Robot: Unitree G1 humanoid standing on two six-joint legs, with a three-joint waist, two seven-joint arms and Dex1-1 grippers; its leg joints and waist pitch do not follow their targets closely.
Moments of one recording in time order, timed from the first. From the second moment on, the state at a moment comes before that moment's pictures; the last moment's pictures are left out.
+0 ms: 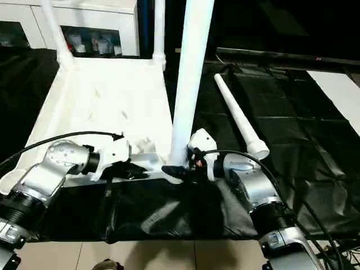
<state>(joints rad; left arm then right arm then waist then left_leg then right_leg) -0.54 0.46 -0.33 0.43 0.04 0.06 -1.24 -0.48 -0.31 0.22 0.47 0.16 0.15 1.06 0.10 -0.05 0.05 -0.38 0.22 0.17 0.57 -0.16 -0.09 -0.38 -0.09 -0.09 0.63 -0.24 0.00</state>
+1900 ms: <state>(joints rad) -0.52 0.45 -0.31 0.46 0.00 0.04 -1.29 -0.50 -0.33 0.25 0.55 0.15 0.05 1.18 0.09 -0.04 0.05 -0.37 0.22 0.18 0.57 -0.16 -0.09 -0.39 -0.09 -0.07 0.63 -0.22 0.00</state>
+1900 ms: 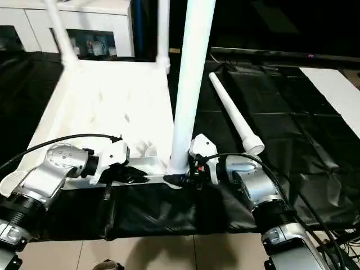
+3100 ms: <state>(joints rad) -0.49 0.26 -0.28 0.35 0.14 0.26 -0.84 -0.60 -0.10 0.07 0.83 0.11 -0.05 0.58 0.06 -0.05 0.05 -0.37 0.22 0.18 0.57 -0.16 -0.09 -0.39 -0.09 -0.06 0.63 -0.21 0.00</state>
